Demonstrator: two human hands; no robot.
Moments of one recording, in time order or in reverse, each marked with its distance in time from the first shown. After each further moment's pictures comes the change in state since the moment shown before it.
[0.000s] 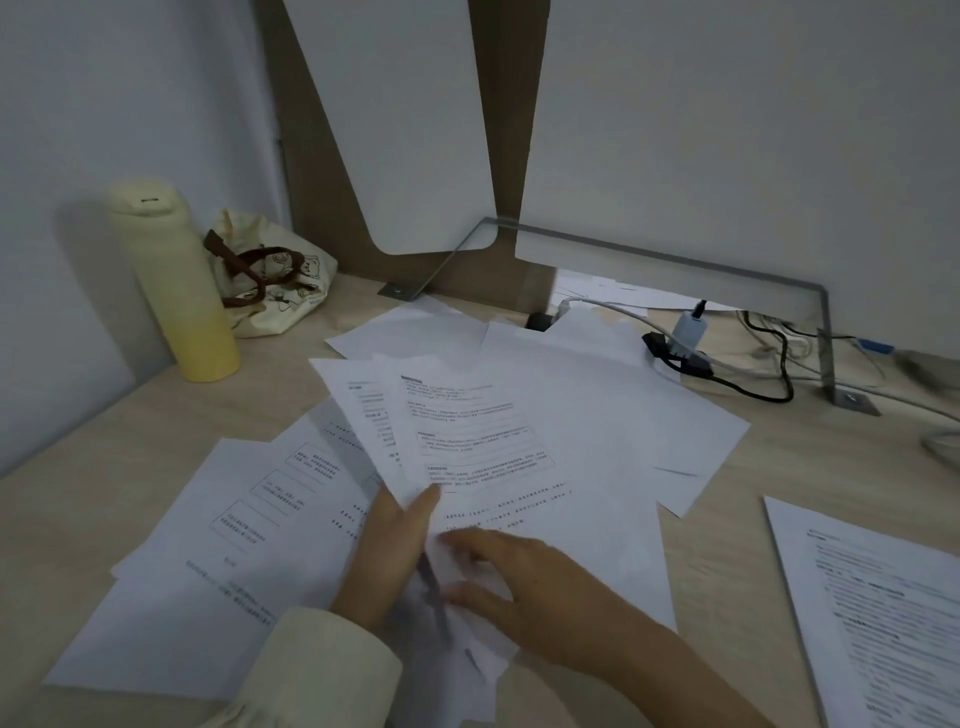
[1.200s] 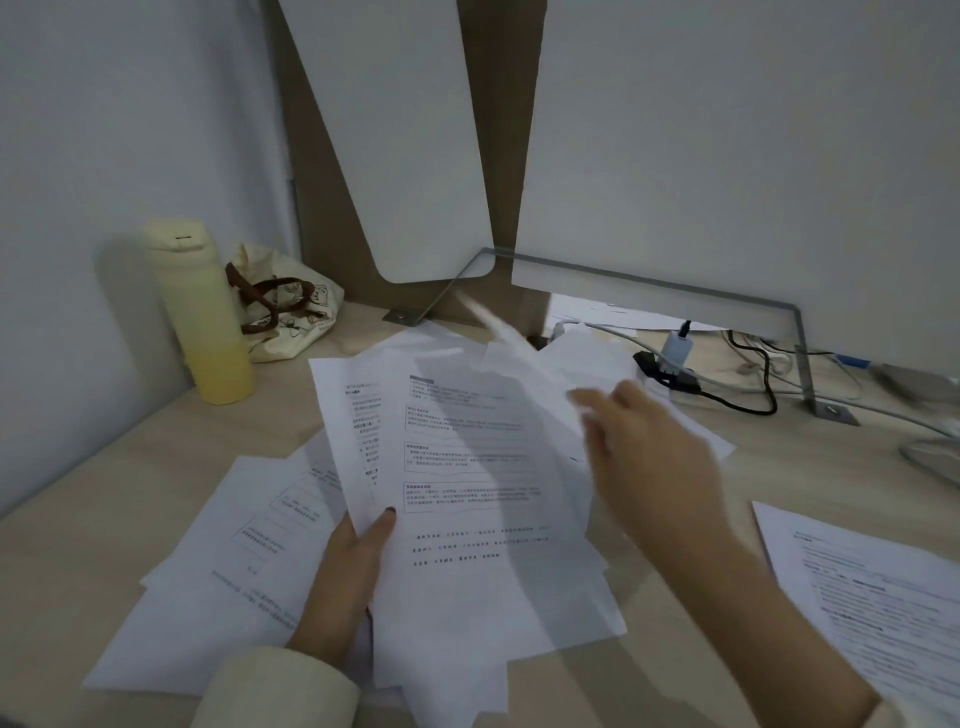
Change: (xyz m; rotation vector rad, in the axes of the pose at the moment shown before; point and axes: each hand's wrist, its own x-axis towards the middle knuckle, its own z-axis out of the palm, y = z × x) left_hand -0.017 -0.009 -0.041 -0.164 0.043 -0.077; right_hand -0.012 -0.022 -0.080 -0.584 0.756 0.199
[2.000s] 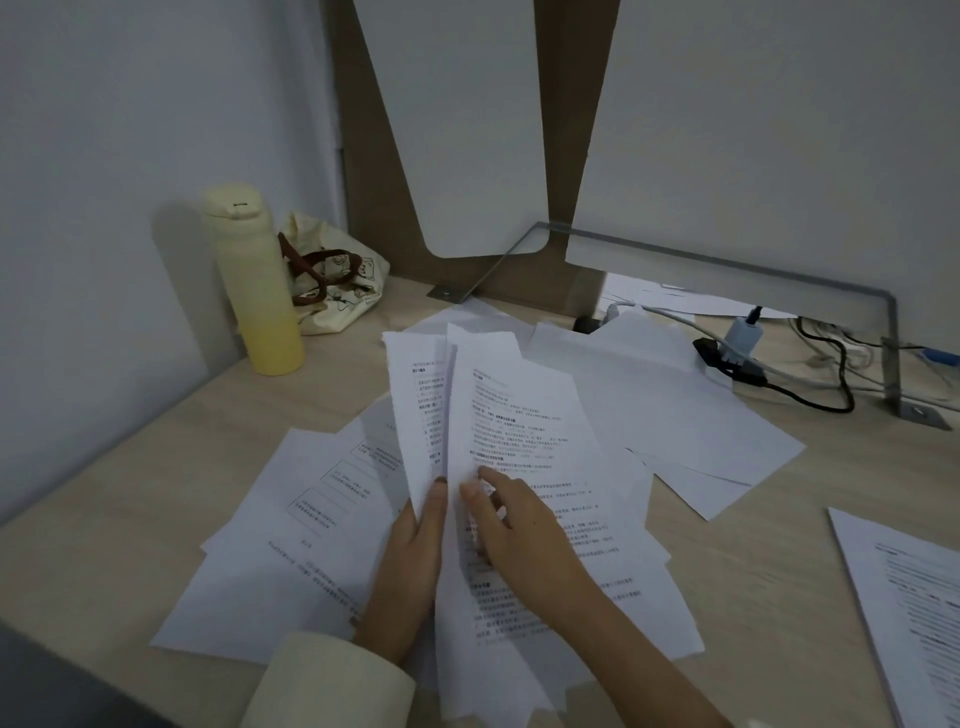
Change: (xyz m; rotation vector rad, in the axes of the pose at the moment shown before) left_hand 0.001 -0.004 0.007 0.089 0.028 0.107; right_hand -0.034 -0.082 0.112 0.835 -0.518 0.225
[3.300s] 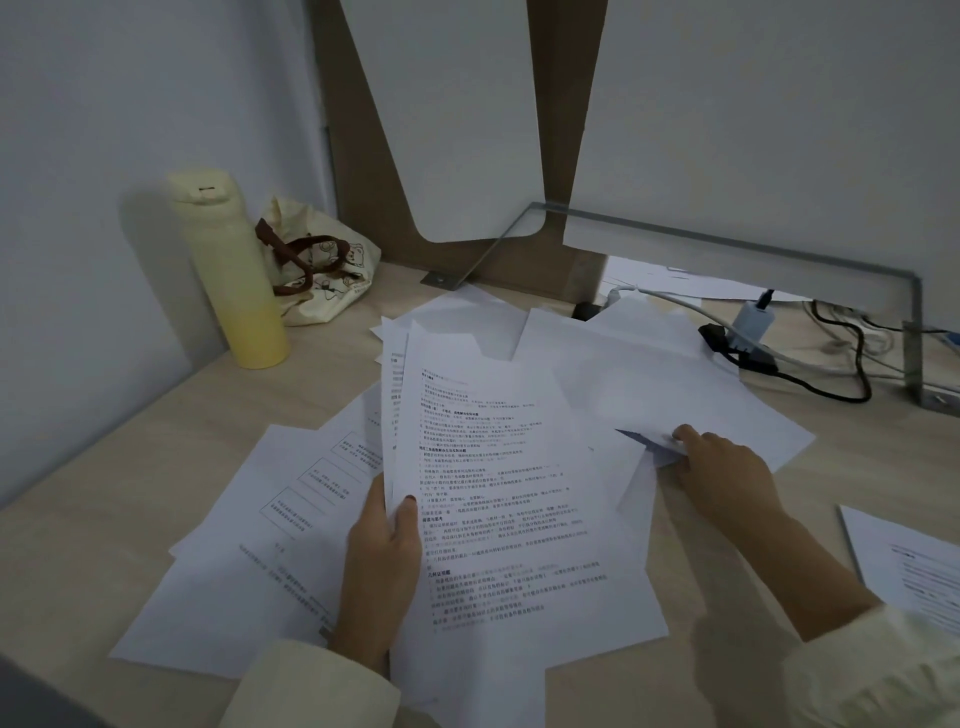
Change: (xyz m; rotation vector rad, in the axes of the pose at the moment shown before) left_hand 0.007 -0.010 -0.002 0.366 0.179 0.110; right_hand 0.054 0.112 -0.151 -0.990 0.172 0.191
